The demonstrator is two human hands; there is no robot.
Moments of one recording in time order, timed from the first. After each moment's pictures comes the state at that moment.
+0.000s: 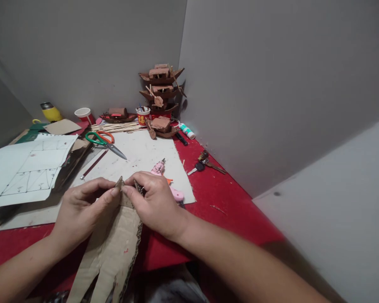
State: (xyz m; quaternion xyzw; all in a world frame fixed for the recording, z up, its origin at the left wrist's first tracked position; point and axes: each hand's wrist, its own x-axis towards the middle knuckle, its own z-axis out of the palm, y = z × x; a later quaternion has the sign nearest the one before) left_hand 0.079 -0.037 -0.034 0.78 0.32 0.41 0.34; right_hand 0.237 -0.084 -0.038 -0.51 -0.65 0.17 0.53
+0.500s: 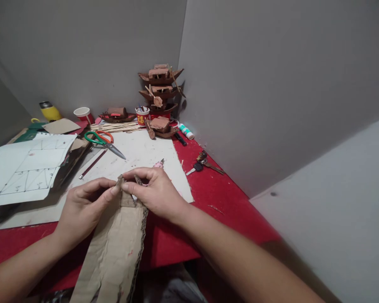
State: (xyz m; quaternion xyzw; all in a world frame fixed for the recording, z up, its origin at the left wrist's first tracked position) left_hand 0.081 -0.035 -0.039 0.75 0.32 0.40 0.41; right_hand 0.252 -0.073 -0.030 -0.52 -0.57 0.38 0.51
